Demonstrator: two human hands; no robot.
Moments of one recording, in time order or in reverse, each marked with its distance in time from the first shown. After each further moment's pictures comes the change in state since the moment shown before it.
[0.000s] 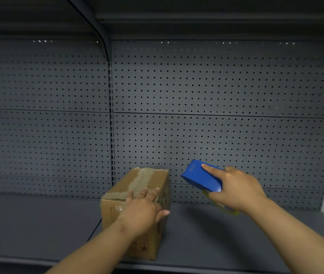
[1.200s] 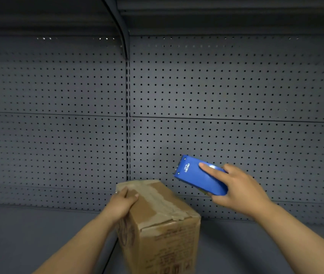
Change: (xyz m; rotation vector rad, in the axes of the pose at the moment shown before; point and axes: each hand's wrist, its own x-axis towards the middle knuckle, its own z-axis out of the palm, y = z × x) left_hand 0.054 -0.155 0.027 -1.079 0.107 -0.511; right_hand 0.068 -0.057 0.034 0.122 0.168 -0.253
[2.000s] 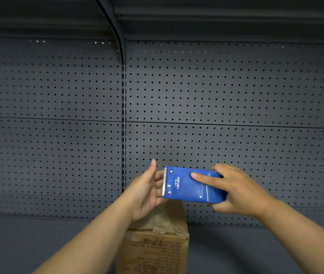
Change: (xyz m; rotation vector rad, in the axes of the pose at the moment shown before) left_hand -0.035 0.092 0.019 -0.774 -0.483 0.176; right_hand 0.013 0.000 -0.020 -0.007 0.033 -0.328
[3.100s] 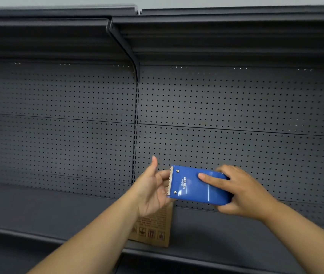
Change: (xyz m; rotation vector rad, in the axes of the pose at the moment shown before) left_hand -0.132 0.000 0.095 -0.204 -0.041 -0.033; right_hand -0.100 -0.055 -0.093 0.067 0.070 -0.109
